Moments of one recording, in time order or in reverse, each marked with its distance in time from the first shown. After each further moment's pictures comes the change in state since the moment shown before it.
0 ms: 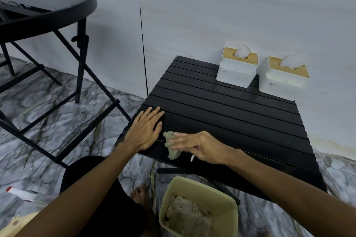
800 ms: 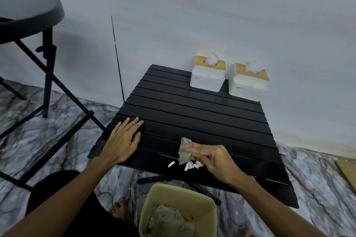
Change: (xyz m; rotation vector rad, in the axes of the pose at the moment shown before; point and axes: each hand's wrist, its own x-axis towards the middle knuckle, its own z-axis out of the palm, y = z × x) left_hand -0.004 0.009 0.004 -0.051 0.035 0.039; right_hand -0.103 -0.003 -0.010 -0.012 0.399 0.318
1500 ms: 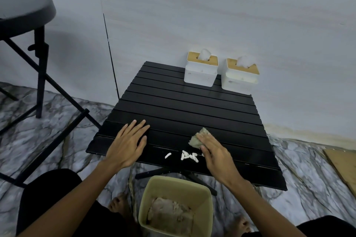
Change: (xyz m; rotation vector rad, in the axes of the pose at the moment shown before) left_hand -0.026 0.027 0.010 0.036 -0.032 0.108; right_hand -0.037 0.018 0.017 -0.296 0.205 0.243
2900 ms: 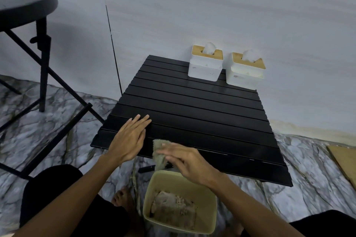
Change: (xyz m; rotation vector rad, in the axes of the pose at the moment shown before) left_hand 0.000 -0.006 -0.003 -0.106 0.012 0.019; right_hand 0.008 -0.083 0.033 0.263 -0.267 -0.438
